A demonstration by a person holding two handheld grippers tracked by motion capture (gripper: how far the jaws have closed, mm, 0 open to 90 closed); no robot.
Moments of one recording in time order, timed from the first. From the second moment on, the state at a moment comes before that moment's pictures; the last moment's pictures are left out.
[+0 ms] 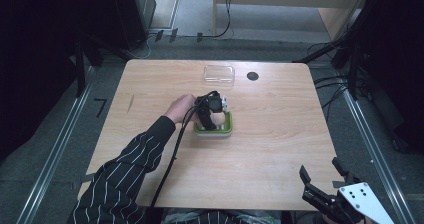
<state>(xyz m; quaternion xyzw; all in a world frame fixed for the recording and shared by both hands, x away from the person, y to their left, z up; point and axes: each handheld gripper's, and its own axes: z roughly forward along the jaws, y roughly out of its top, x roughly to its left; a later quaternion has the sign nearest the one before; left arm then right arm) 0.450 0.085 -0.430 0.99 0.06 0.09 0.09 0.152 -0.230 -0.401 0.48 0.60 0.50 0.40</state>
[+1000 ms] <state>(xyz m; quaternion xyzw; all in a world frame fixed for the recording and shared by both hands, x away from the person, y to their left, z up) 0.453 0.086 -0.436 0.99 0.06 0.08 0.09 0.151 -0.230 -0.401 0.48 0.60 0.50 0.40</state>
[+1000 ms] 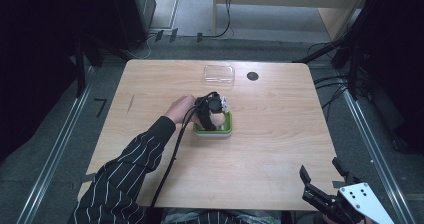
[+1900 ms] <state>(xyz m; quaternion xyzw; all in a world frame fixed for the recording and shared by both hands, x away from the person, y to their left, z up) 0.454 0.087 -0.432 0.99 0.08 0.07 0.10 0.151 -0.230 -0.401 0.48 0.60 0.50 0.40</state>
